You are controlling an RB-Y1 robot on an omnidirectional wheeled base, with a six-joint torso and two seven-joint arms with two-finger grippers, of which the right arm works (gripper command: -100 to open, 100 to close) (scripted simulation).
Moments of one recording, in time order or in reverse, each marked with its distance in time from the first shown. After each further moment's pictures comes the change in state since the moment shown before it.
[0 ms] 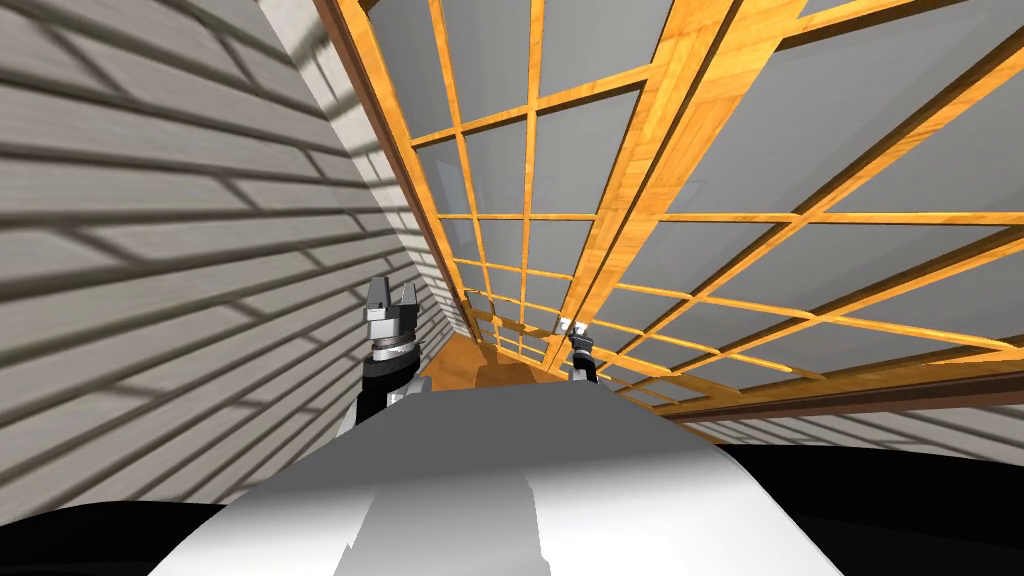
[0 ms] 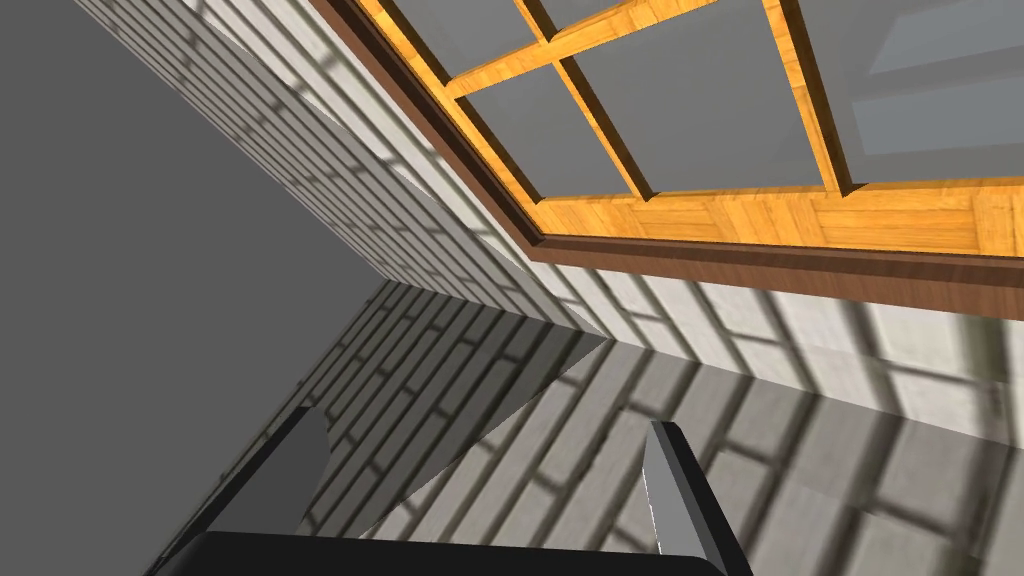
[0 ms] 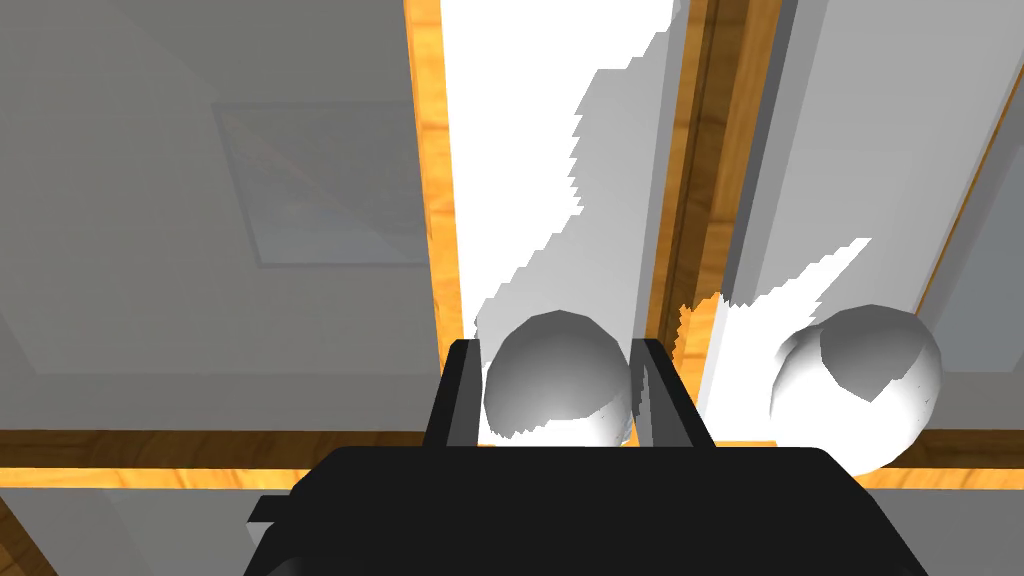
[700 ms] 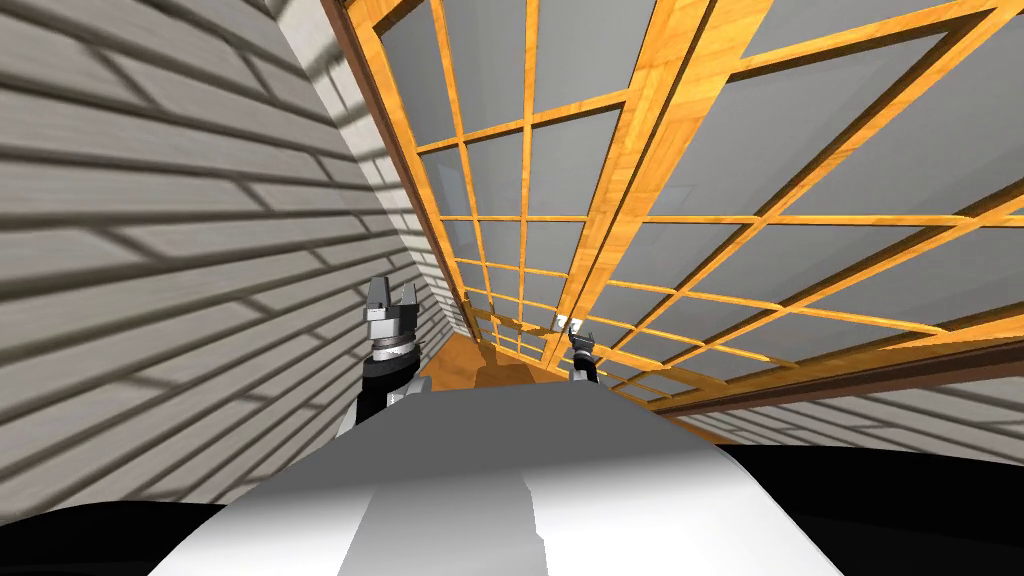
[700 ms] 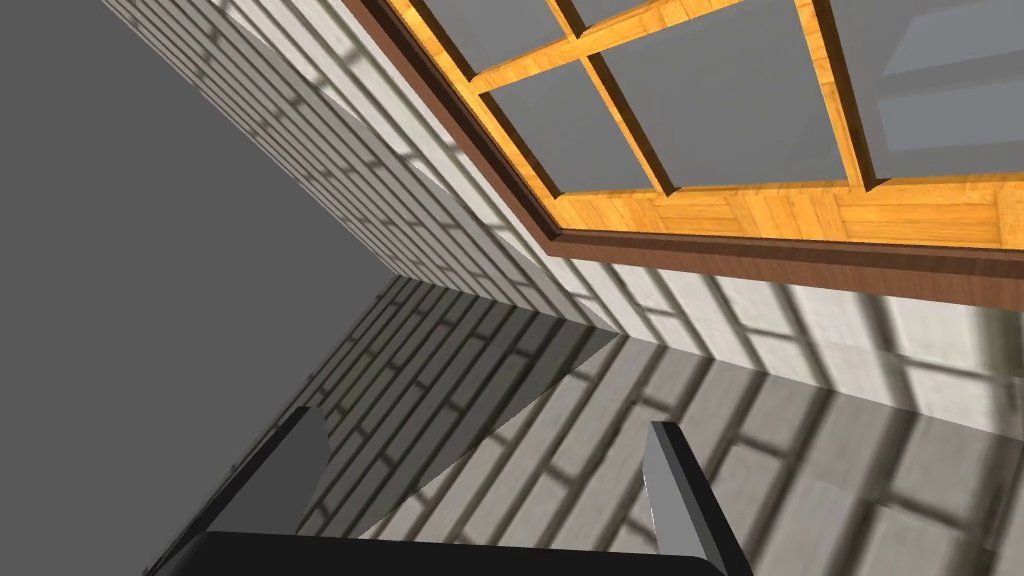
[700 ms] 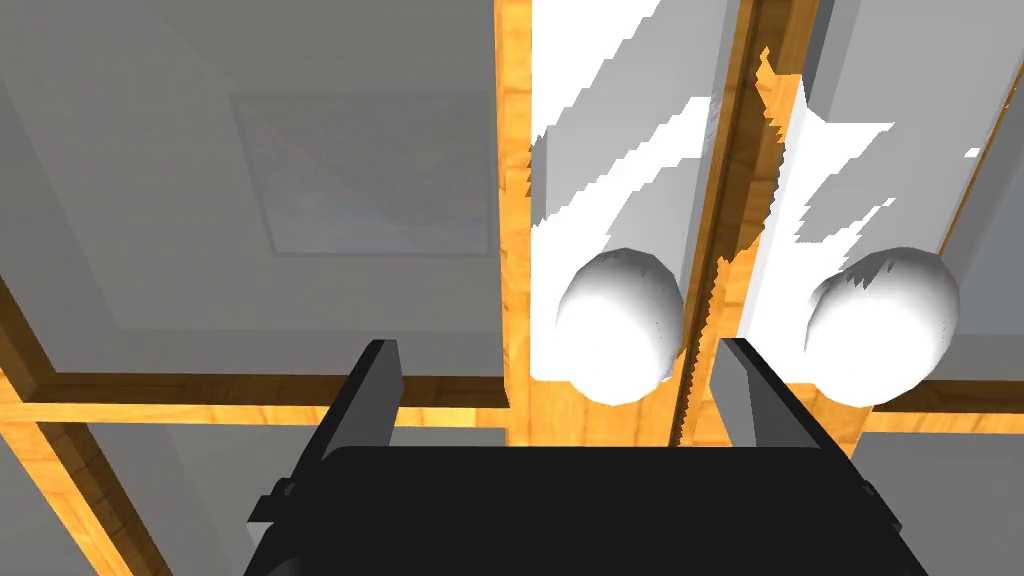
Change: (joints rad) arm 0.004 -0.002 -0.002 0.004 -0.001 -0.005 -0.001
